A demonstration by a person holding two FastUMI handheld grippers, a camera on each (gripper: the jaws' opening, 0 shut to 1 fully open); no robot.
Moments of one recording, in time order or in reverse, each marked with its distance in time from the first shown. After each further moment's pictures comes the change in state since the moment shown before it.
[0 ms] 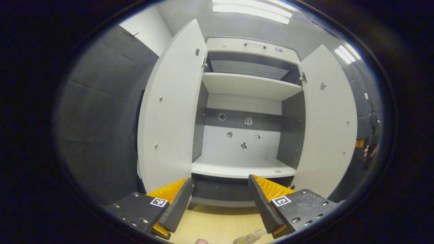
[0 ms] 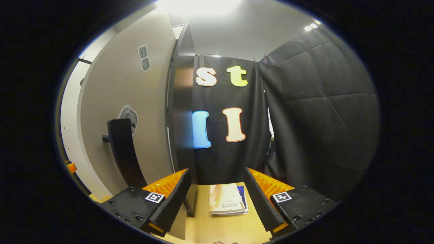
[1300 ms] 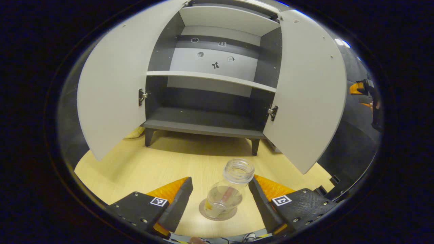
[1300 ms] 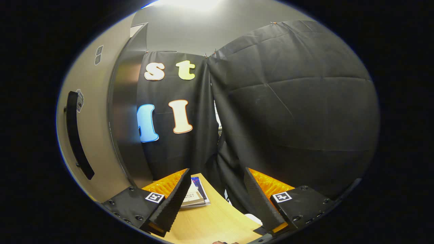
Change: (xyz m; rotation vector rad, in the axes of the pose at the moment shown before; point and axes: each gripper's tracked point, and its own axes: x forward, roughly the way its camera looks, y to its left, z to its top) left arm -0.021 -0.115 -0.283 -0.062 0.444 -0.213; right arm -0.046 -0.120 -0.067 0.086 0.043 -0.431
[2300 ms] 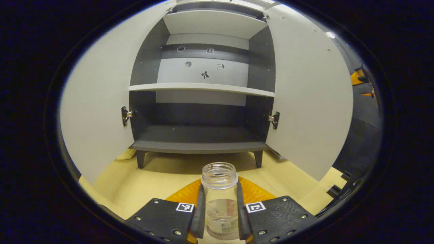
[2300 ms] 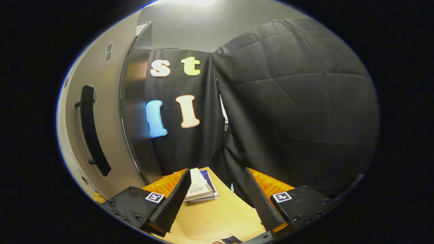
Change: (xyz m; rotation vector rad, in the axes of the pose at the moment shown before) left arm 0.041 -0.002 0.007 0.105 -0.096 -0.031; right arm -0.027 0.022 -0.015 0.007 0.051 0.036
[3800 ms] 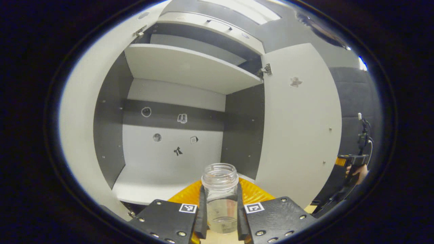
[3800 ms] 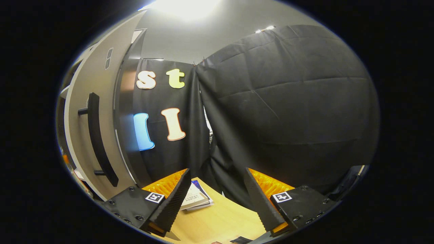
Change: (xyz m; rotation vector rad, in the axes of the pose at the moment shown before) left arm -0.028 0.023 0.300 0.036 -0.270 -0.378; right arm -0.028 0.011 0.013 0.055 -0.120 -0.174
